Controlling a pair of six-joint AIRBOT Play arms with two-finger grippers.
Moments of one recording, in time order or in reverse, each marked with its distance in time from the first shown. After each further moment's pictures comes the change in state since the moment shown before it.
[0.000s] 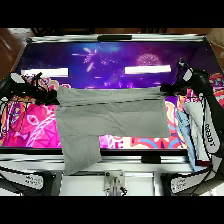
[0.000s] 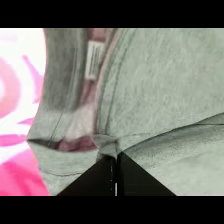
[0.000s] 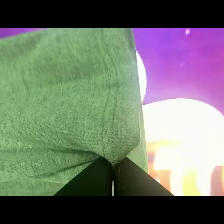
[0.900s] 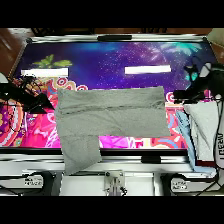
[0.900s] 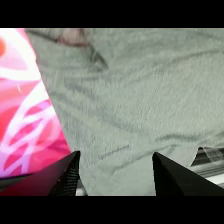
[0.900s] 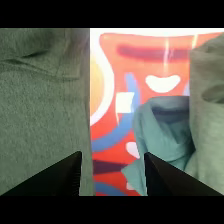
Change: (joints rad) left arm 0.094 0.187 -0.077 -0.026 -0.305 -0.013; right arm -0.095 0.177 0.000 -0.085 0.367 -0.177
